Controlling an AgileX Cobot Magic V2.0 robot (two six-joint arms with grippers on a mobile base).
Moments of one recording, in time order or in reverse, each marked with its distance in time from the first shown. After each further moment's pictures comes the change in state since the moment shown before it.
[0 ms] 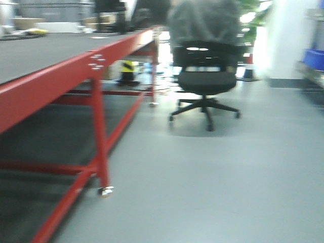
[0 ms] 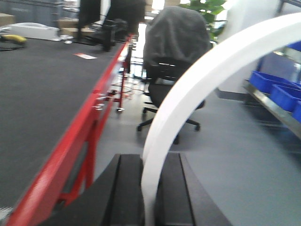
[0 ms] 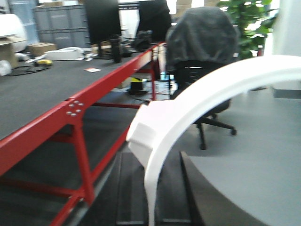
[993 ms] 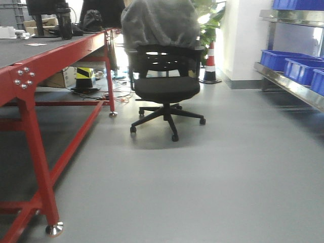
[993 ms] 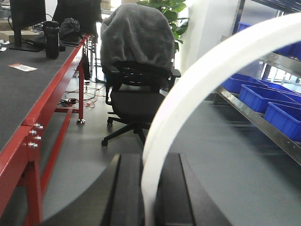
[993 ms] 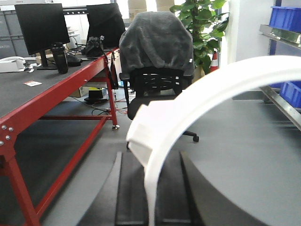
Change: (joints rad) left arm 0.000 0.000 0.000 0.000 0.000 0.000; right arm 0.000 0.000 0.000 0.000 0.000 0.000
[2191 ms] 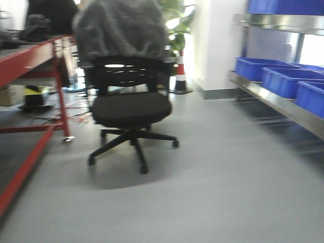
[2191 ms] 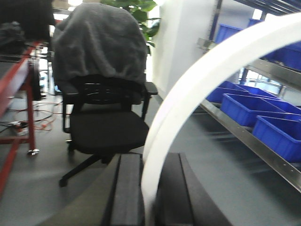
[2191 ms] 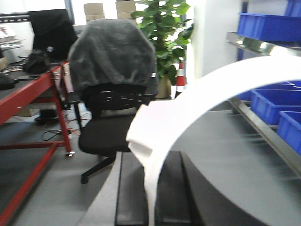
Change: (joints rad) left arm 0.000 0.000 0.000 0.000 0.000 0.000; right arm 0.000 0.000 0.000 0.000 -0.002 0.000
